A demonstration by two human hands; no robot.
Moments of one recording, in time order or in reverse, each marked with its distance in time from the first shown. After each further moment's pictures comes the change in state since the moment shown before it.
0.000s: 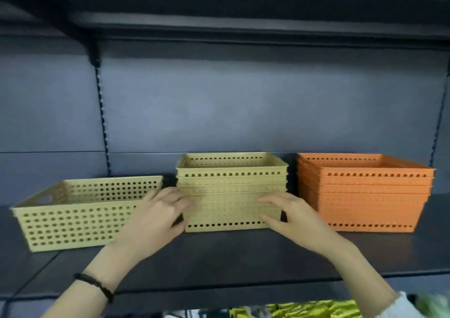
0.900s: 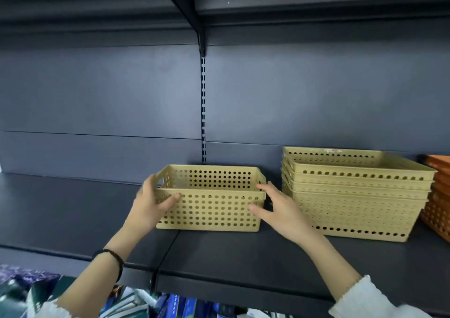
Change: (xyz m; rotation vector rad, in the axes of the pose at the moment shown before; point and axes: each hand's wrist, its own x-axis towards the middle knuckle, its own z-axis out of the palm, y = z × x) left_hand -0.136 -0.230 0.035 -0.700 0.073 -0.968; right_hand 0.137 -0.166 0.182 0.332 -0.130 0.173
